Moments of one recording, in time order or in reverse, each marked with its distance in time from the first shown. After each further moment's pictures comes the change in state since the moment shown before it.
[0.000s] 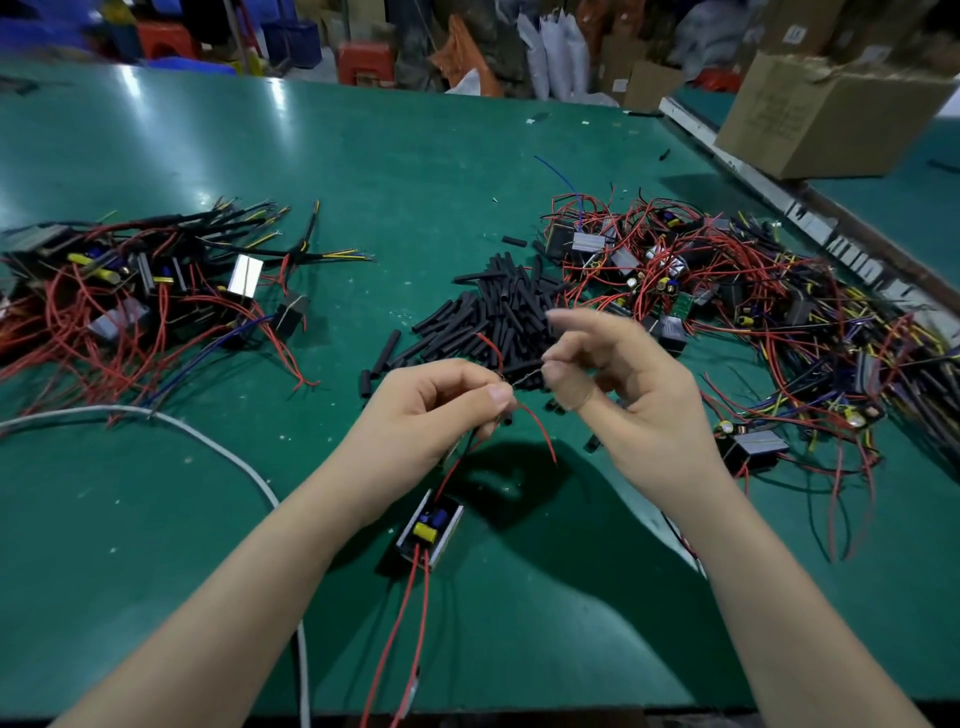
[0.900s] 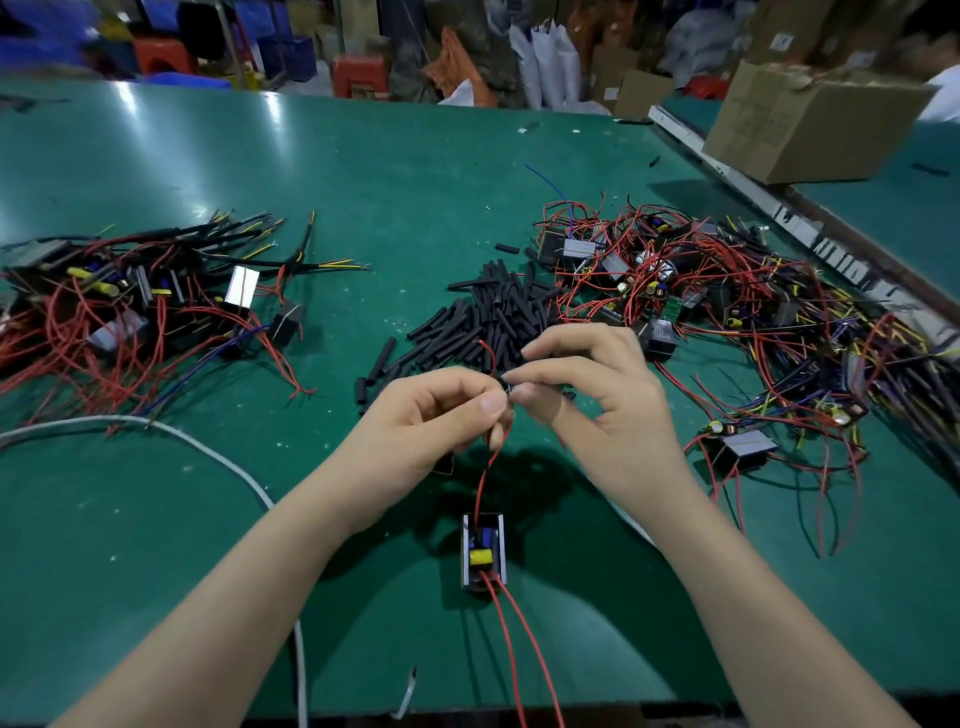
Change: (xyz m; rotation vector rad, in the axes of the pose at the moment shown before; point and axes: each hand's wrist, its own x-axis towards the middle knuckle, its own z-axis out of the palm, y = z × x) left_hand -0.003 0.002 -0.001 -0.038 -0.127 0.045; right_hand 0.001 0.003 0.008 -0.375 0.080 -0.217
